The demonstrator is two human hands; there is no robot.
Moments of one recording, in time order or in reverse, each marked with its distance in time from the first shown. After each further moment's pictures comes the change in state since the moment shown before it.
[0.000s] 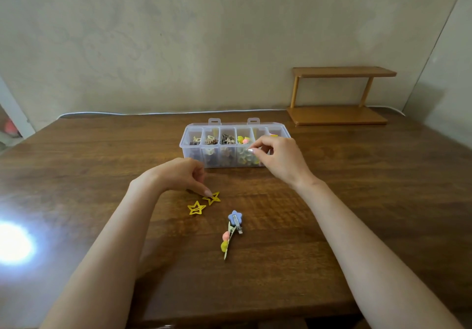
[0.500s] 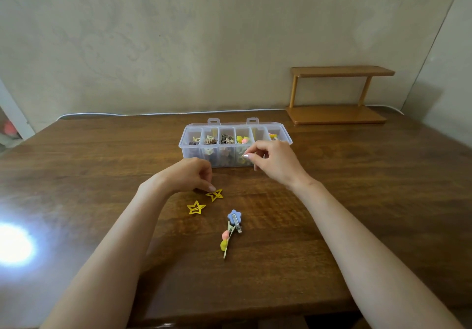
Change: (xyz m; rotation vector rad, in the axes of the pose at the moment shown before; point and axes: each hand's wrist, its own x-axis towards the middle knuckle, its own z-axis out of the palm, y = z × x) left_hand 0.004 0.010 0.009 -0.038 0.050 0.060; right_hand -0.003 -0.003 0.006 0.033 -0.097 0.021
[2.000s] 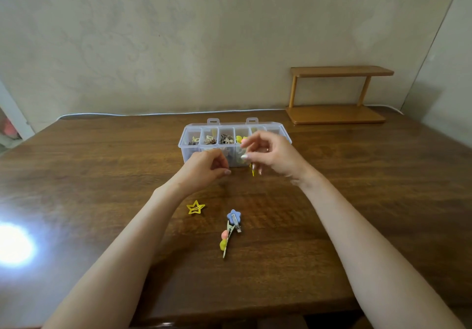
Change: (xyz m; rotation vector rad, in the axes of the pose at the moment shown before) left_hand 0.007 0.019 0.017 -0.139 0.348 0.162; right_hand 0.001 -0.007 -0.017 0.580 -0.192 0.054
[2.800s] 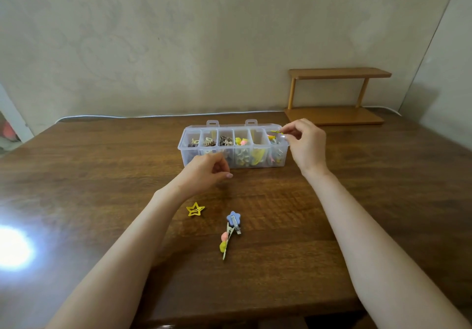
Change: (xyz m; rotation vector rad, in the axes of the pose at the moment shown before) left_hand -0.001 0.001 0.000 0.001 -0.057 0.019; right_hand 0.012 0.032 -0.037 -0.528 0.690 -0.166
